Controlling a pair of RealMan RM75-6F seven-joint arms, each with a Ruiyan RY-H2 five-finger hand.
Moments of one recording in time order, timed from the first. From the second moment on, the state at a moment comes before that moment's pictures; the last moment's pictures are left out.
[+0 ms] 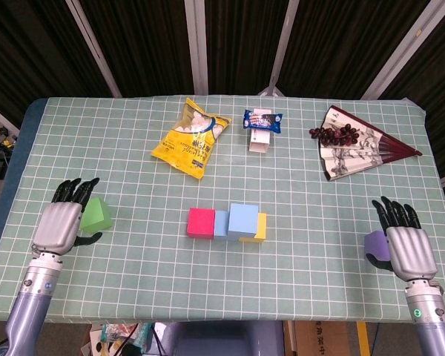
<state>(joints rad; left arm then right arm) -0.39 -1.21 -0.17 -2.03 1.09 1.35 0.57 0.41 -0.99 -0.14 -1.96 -1.15 1.49 -0.27</state>
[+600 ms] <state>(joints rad) -0.50 -1.42 -0.26 -1.80 0.67 1.44 0.86 0.37 -0.99 -0.07 -1.96 -1.21 1.42 -0.24</state>
